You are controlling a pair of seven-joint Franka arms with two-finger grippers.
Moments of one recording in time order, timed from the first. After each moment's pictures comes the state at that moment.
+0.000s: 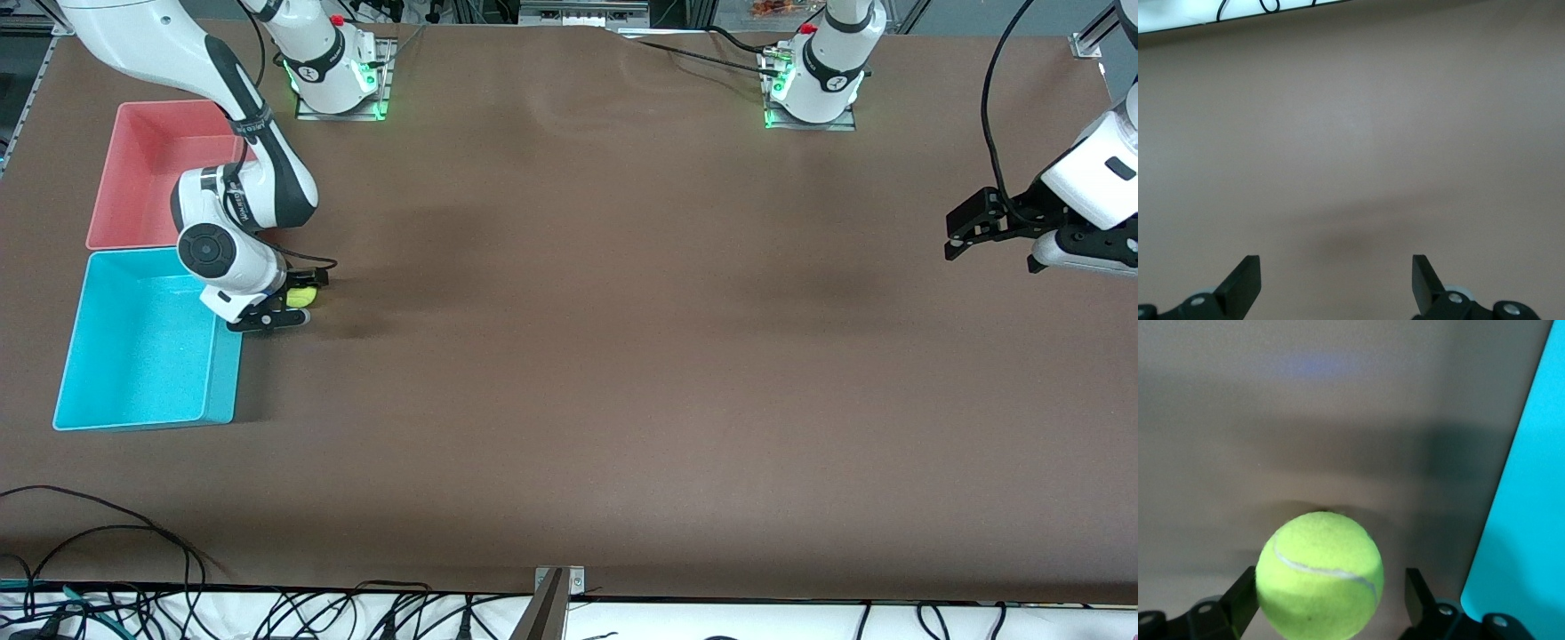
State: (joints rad) left arm 0.05 0.07 -0.11 -1.52 0.01 1.66 0.09; right arm 0.07 0.37 -0.01 -2.23 -0.23 2.35 0.08
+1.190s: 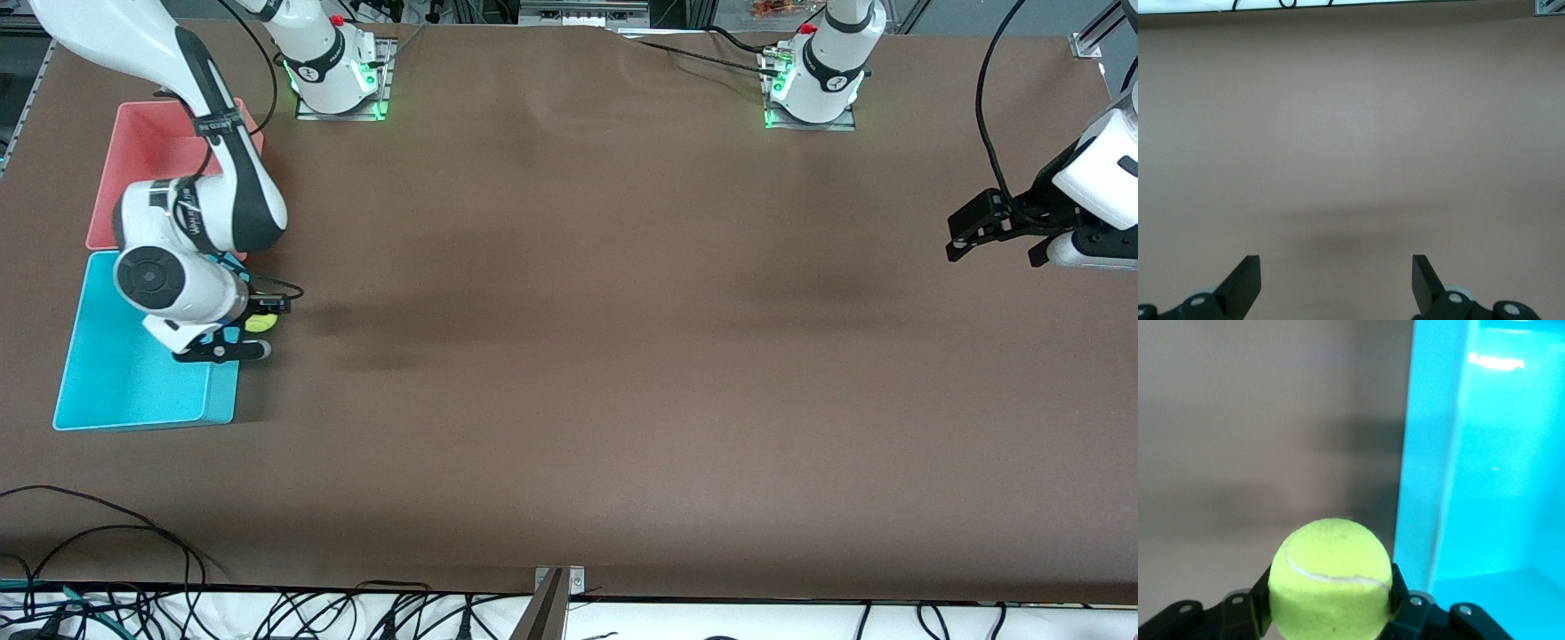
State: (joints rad) left arm 0.05 0.07 -0.12 -1.51 0.00 1.65 -0.02; right arm 0.07 0.38 -0.01 -1.90 -0.23 2.04 0.12
